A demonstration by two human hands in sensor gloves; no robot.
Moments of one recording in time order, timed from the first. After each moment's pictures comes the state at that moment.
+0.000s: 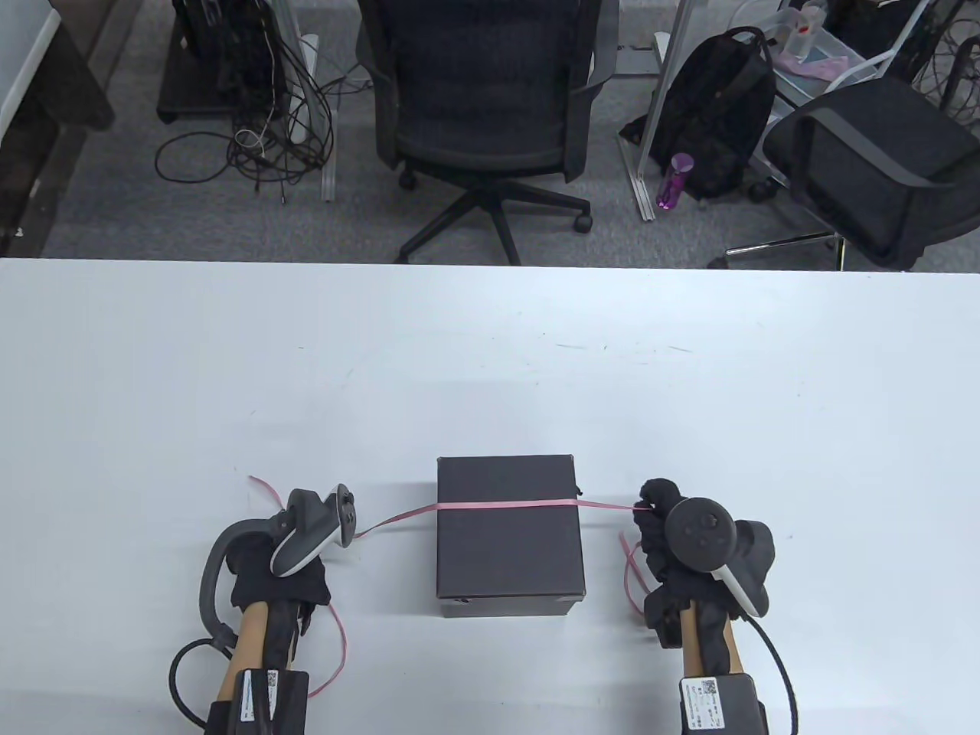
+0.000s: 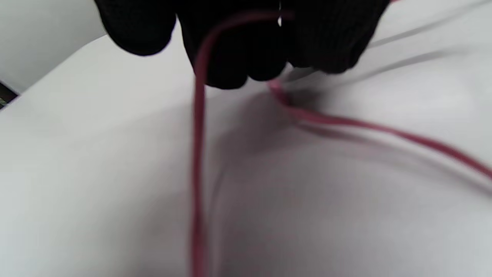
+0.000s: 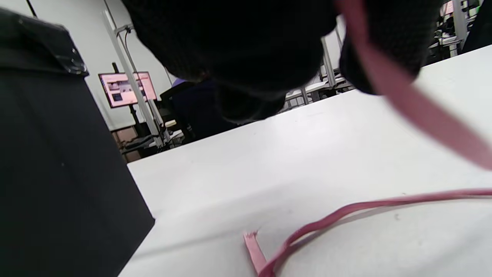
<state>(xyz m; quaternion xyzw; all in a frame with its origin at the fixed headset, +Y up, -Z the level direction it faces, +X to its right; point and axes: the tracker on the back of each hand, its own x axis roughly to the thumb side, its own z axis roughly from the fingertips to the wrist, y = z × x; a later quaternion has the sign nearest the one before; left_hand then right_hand) -0.211 -0.759 -0.187 -0.27 0.09 -0.13 0.95 0.215 -0.723 -0.204 0.02 0.00 0.98 0.18</state>
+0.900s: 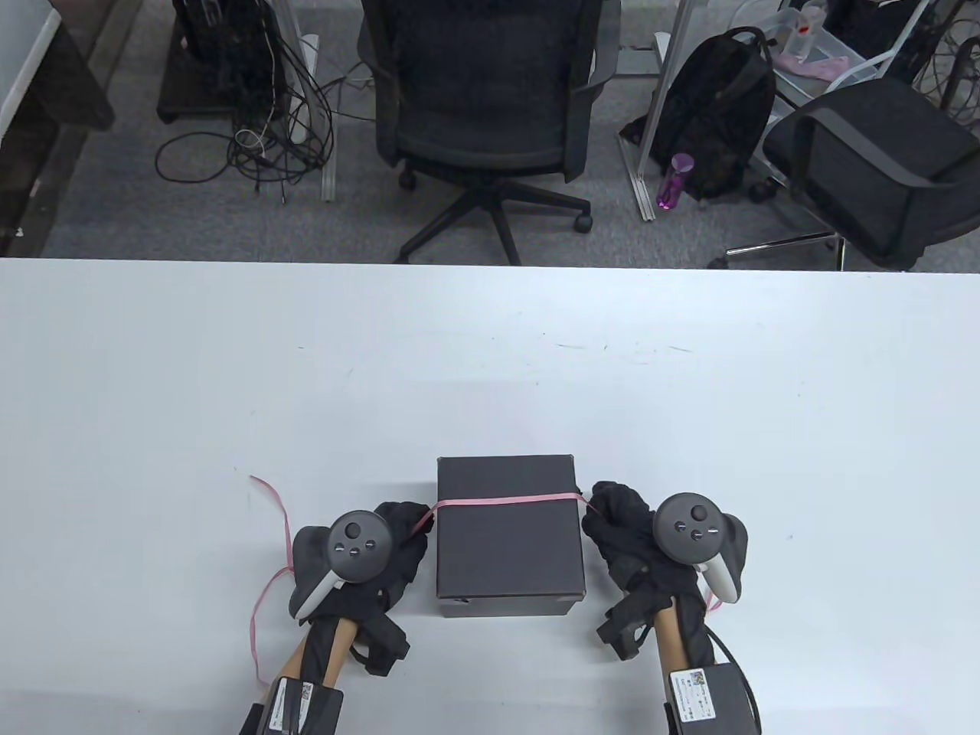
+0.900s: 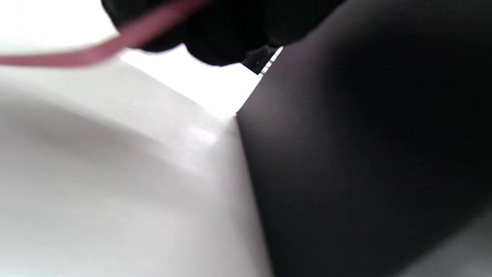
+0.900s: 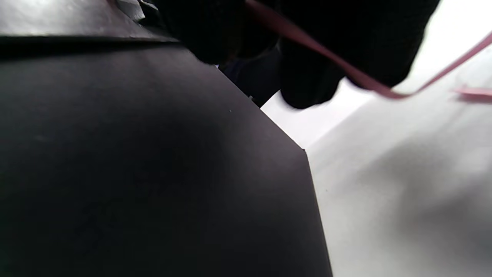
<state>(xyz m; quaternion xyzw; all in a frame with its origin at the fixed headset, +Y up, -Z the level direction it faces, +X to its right) -0.154 -0.767 -0.172 -0.08 -0.07 0.32 0.94 0.188 -0.752 -0.210 0.10 0.08 0.90 0.42</state>
